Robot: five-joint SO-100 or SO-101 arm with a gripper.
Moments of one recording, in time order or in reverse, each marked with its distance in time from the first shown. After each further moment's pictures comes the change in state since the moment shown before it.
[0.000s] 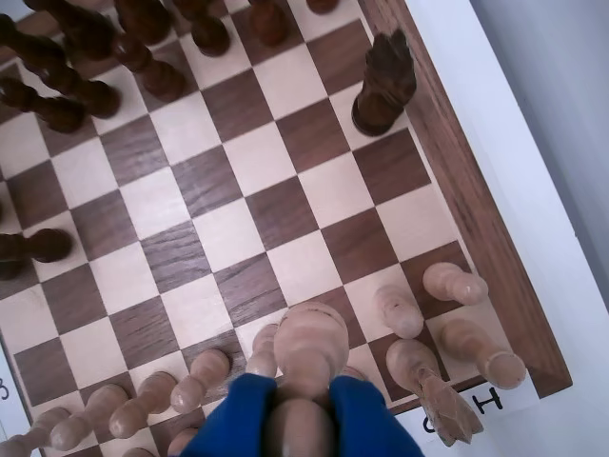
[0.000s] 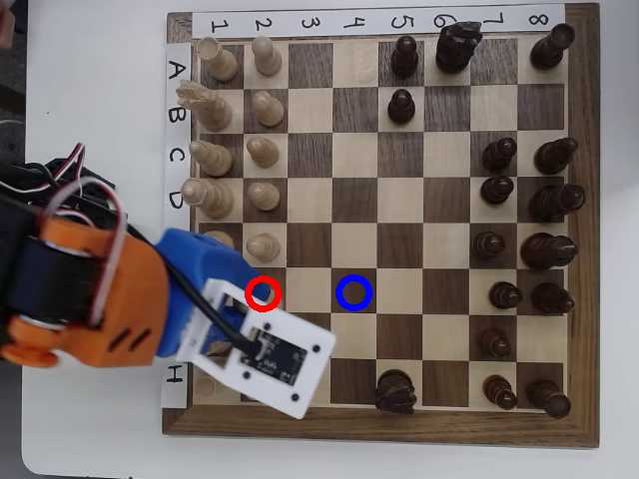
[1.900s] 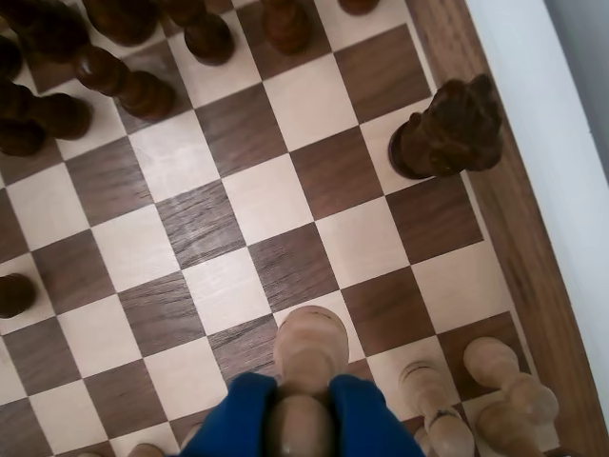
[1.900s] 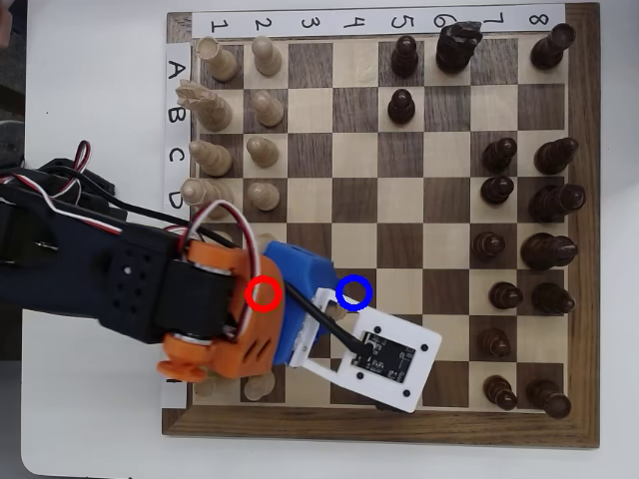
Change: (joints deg) arm -1.6 -25.1 -8.9 -8.7 0.0
